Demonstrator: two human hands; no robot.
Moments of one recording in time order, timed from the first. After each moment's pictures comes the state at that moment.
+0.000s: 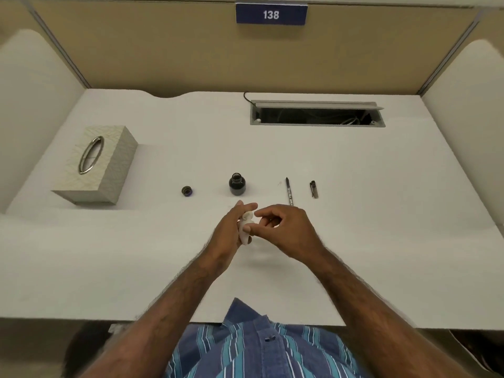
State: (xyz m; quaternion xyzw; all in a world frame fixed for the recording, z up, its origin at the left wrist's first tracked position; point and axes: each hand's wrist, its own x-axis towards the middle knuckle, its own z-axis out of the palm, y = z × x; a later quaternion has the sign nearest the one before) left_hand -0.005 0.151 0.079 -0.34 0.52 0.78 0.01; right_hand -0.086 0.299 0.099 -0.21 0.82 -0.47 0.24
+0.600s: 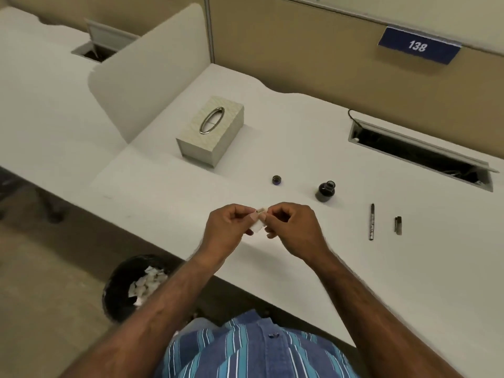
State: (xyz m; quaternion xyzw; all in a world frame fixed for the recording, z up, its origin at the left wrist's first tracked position) left_hand 0.152 0.052 0.102 -0.42 0.61 0.64 -0.20; right_hand 0.013 0.165 0.125 -0.32 0.78 -0.45 0.31
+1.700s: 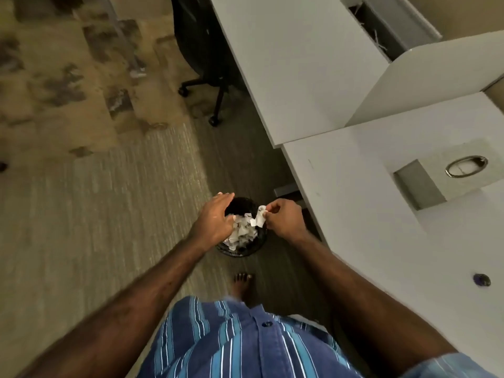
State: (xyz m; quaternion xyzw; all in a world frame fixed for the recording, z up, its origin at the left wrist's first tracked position) left_hand 0.548 -0.052 -0.034 -0.69 0.58 0.39 -0.19; right_hand 0.332 -0.097 -0.036 -0.56 0.70 -0.14 0.42
